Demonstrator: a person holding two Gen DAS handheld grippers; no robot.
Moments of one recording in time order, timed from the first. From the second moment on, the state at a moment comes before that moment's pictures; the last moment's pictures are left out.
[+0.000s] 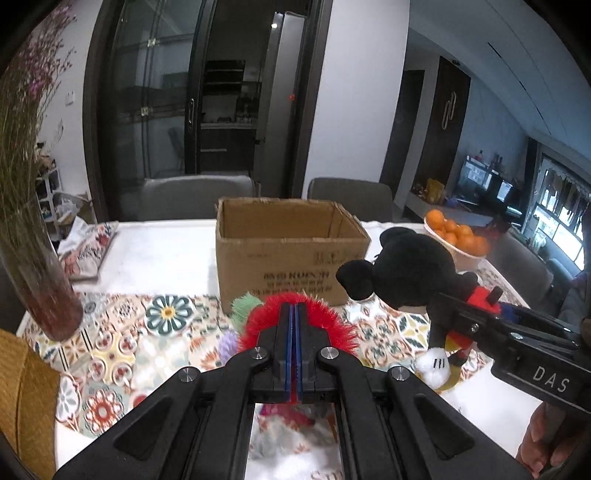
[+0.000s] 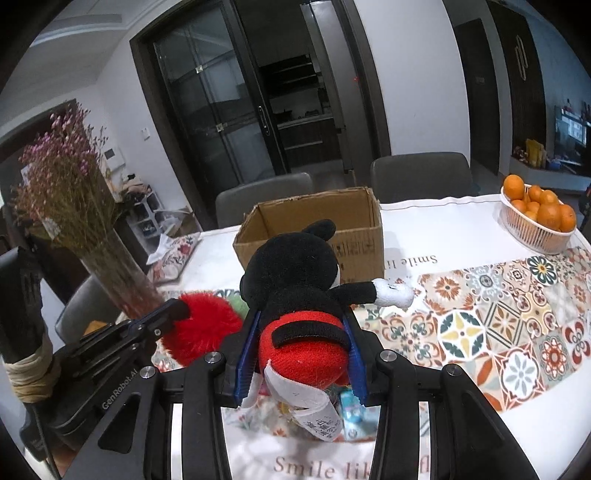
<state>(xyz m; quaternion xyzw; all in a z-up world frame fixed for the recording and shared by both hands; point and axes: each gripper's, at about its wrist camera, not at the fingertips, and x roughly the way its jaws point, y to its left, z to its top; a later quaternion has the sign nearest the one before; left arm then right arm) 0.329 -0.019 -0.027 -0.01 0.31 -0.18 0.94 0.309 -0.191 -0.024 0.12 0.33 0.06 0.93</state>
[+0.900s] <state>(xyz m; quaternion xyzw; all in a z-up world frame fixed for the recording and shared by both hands) 0.439 -0.031 0.032 0.00 0.24 -0.17 0.96 0.448 -0.216 0.016 0.13 0.35 0.09 0.92</state>
